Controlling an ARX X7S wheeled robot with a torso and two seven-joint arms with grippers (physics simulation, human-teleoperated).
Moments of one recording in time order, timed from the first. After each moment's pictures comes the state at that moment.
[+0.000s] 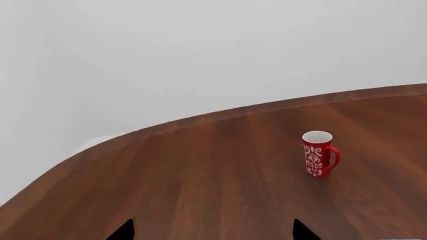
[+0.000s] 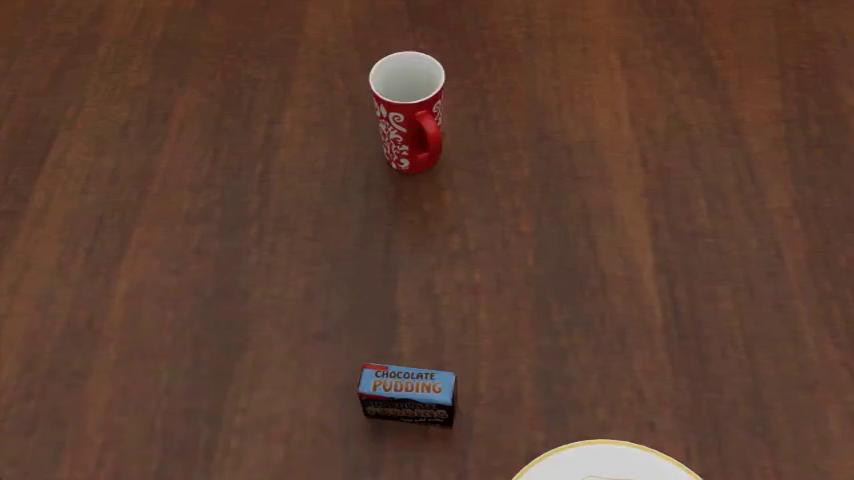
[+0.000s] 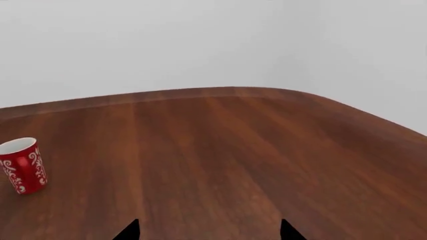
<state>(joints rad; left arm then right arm) -1.88 -1.51 3.02 1.05 -0.21 0.34 -1.57 -0.57 0.25 0.52 -0.83 0.58 0.16 0.20</state>
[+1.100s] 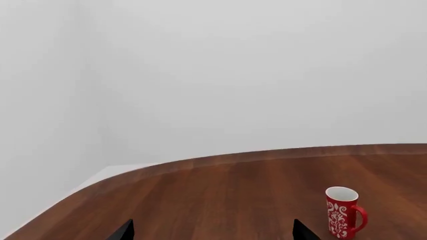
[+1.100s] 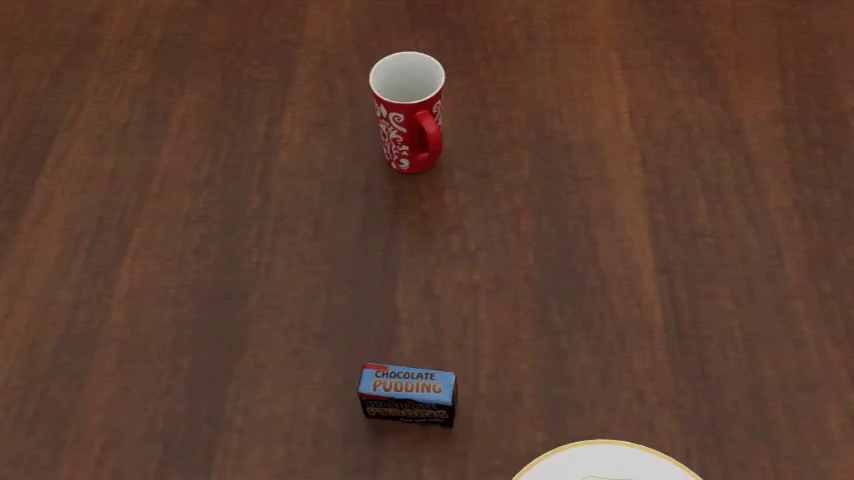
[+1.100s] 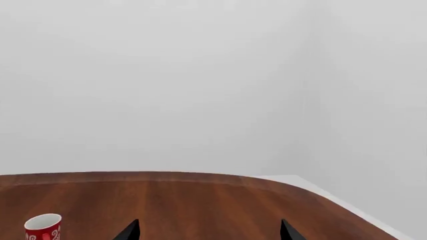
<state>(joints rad) -1.91 -1.57 2.86 1.05 -0.22 0.38 -1.57 -0.78 0.09 0.80 -1.05 0.65 -0.11 -0.02</state>
